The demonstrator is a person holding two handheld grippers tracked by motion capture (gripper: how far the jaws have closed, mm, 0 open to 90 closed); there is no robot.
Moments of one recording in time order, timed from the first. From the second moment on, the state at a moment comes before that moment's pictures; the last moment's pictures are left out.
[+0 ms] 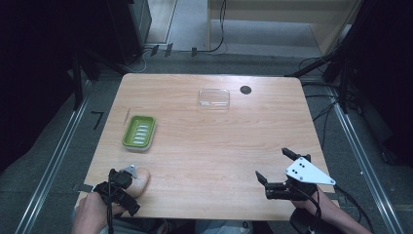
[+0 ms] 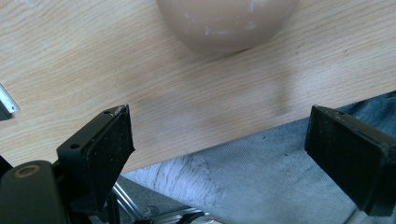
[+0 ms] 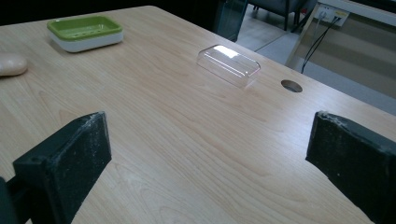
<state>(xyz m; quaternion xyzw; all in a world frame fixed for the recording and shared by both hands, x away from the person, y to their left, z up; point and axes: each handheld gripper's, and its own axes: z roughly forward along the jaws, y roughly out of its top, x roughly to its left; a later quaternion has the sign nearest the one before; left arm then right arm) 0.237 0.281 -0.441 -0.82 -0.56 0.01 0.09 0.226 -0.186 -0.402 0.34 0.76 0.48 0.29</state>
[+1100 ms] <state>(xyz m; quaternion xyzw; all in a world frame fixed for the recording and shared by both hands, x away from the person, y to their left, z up) 0.243 0.270 -0.430 -0.83 -0.56 0.01 0.05 0.225 -0.184 -0.402 0.33 0.76 0.48 0.29</state>
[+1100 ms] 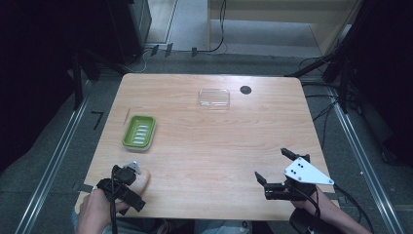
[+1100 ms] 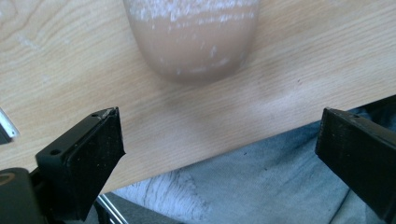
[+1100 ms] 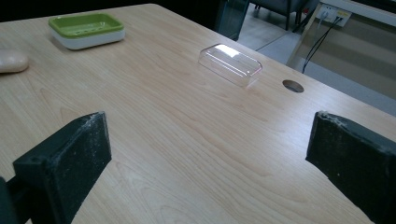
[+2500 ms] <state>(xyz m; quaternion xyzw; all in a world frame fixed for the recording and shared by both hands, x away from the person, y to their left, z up) 0.287 0.273 -0.434 -0.81 -0.58 0.02 0.01 0.226 -0.183 -0.402 0.33 0.76 0.48 0.29</state>
